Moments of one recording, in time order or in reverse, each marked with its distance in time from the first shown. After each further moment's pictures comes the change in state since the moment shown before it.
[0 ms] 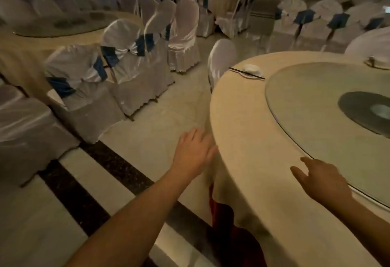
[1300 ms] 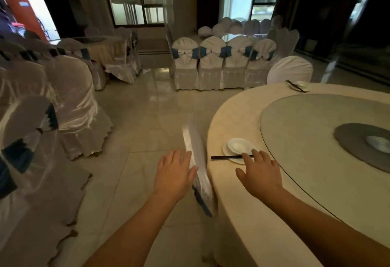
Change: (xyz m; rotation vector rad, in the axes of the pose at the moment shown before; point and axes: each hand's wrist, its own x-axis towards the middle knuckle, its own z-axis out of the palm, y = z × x) left_hand 0.708 -0.302 0.098 -0.100 0.001 0.494; right_hand 0.609 -0.367 -0.002 -0.141 0.147 0.396
